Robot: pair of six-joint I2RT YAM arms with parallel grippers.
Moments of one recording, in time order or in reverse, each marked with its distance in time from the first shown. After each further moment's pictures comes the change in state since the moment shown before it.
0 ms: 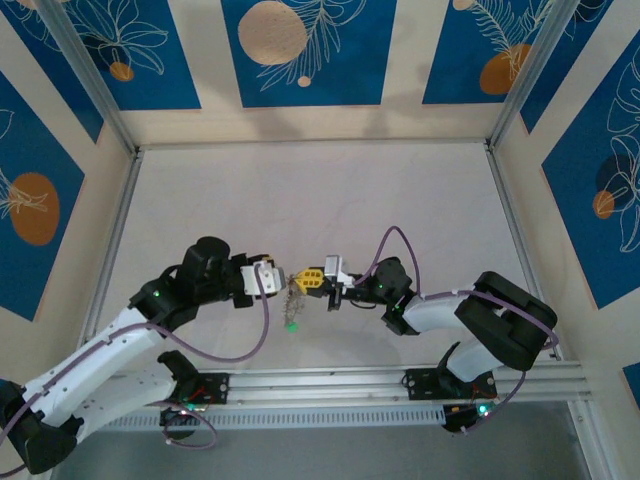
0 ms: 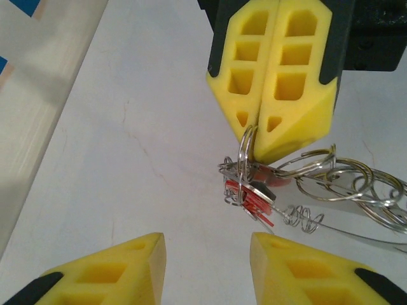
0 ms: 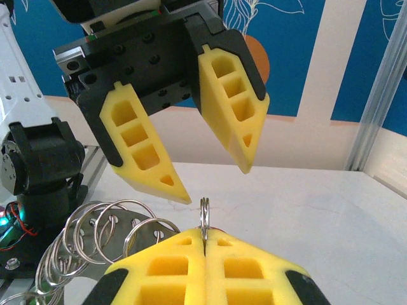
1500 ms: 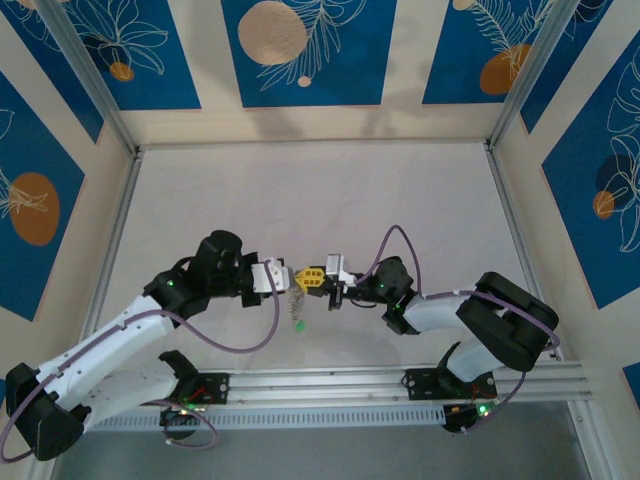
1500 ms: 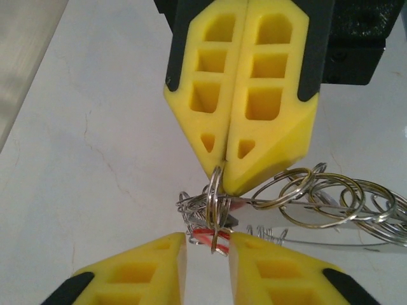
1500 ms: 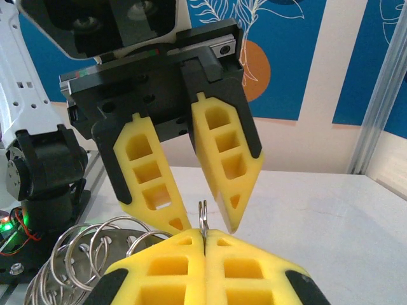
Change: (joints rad) left arm 0.004 0.097 0.021 0.018 0.105 -0.022; right arm -0.008 -0.008 0.002 0.008 -0.012 0.019
